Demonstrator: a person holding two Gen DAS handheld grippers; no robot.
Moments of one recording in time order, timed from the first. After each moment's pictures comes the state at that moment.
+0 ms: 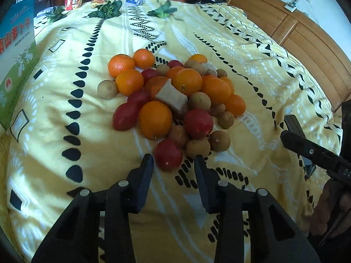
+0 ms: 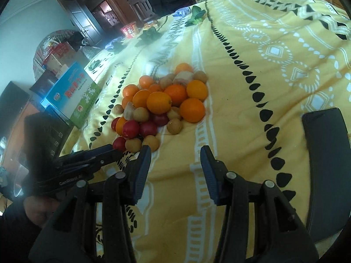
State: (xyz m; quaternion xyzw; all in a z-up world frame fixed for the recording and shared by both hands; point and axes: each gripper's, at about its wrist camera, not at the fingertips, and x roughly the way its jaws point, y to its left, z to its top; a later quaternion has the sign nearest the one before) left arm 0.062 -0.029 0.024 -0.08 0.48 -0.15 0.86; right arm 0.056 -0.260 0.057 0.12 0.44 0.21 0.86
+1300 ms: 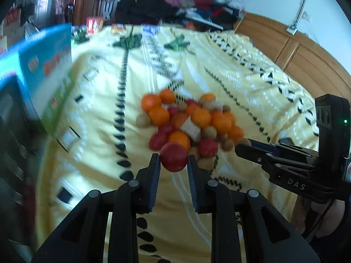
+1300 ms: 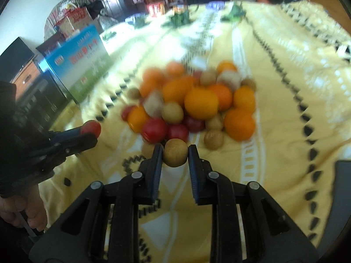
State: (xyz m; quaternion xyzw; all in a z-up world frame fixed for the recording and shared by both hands) left arm 0.021 0.008 0.088 -0.09 0.39 -0.10 0.91; right arm 0.067 -0.180 0.067 0.00 0.43 0.25 0.87
